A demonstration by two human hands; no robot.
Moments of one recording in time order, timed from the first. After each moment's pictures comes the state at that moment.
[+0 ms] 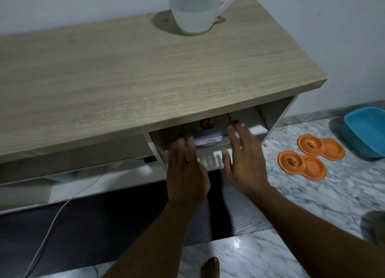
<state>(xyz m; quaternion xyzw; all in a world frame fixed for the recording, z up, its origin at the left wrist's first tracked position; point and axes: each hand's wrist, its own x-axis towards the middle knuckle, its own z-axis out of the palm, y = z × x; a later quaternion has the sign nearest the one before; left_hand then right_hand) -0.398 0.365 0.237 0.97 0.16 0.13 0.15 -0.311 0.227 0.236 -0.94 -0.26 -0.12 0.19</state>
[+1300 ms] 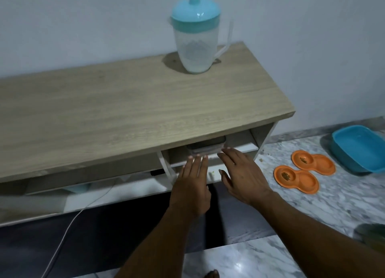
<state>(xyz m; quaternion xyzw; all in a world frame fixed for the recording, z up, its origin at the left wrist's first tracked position) -0.419 0.367 0.292 0.98 0.04 0.01 0.19 -0.318 0.209 0.295 -0.91 -0.39 -0.06 0.12</state>
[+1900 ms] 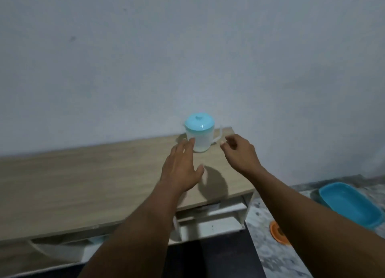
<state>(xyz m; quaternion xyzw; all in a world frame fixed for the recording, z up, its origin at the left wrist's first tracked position) -0.365 0.409 0.601 0.97 0.11 0.12 0.18 -0.266 0.243 0.609 -0.88 -0.16 0.01 0.44</state>
